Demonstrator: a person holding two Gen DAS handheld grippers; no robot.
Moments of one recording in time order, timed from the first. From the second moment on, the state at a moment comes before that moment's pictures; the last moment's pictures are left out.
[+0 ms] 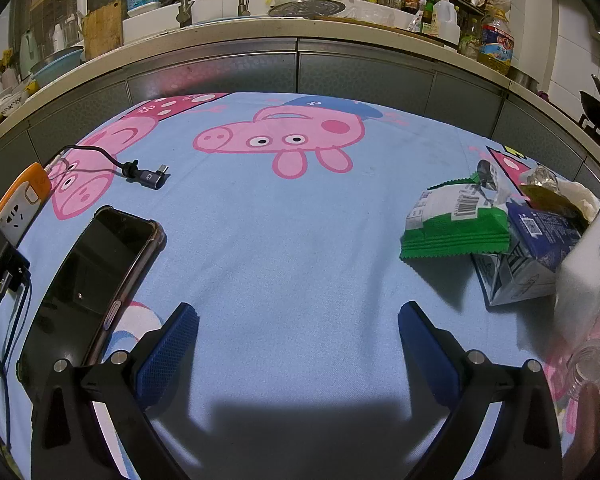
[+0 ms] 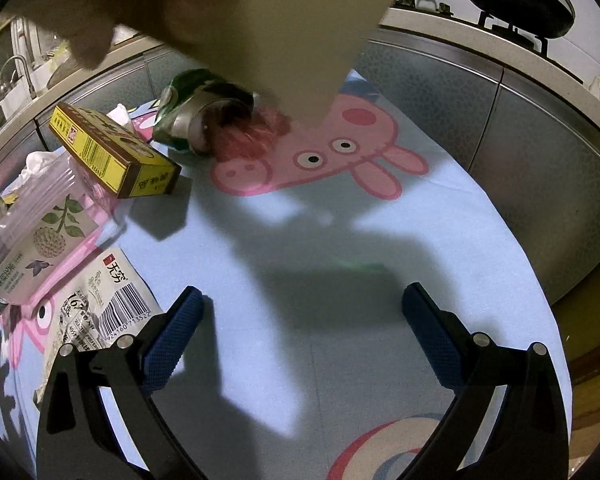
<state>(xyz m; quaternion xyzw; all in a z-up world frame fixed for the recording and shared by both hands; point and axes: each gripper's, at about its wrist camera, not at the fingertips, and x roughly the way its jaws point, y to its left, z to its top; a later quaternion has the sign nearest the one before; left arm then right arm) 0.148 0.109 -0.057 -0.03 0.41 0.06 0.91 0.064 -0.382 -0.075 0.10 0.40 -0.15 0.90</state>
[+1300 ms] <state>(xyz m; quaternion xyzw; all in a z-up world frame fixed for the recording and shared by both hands) 0.147 0.108 -0.057 -0.03 0.40 0.06 0.91 0.063 -0.379 -0.075 0.10 0.40 -0.15 0.90</state>
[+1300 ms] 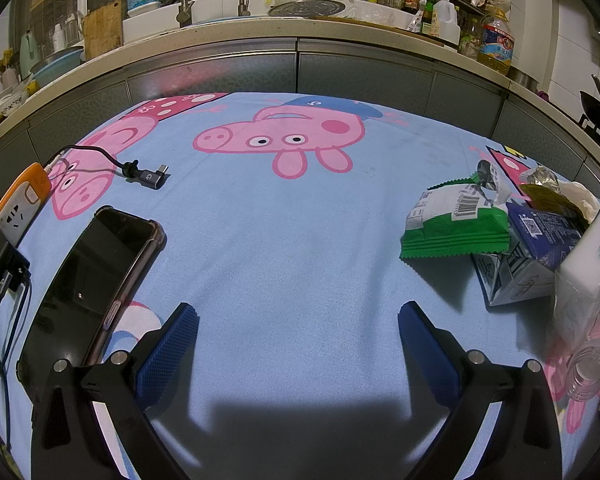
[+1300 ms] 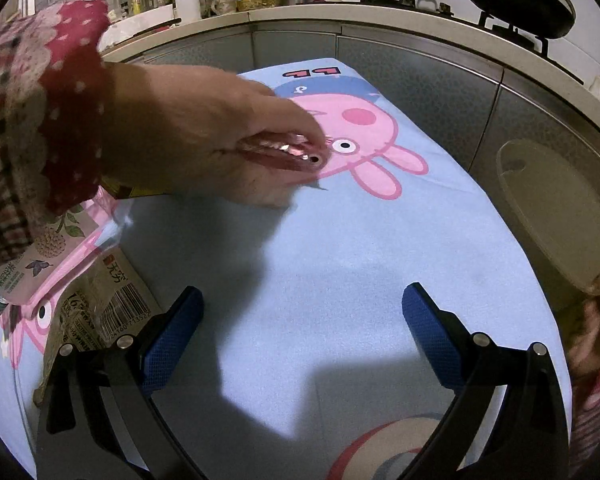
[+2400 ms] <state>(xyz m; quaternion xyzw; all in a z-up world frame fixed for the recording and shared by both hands) 0.146 0.108 -0.058 -0.03 0.40 0.06 0.91 0.064 -0.379 -0.077 0.09 0.40 -0.15 0.90</state>
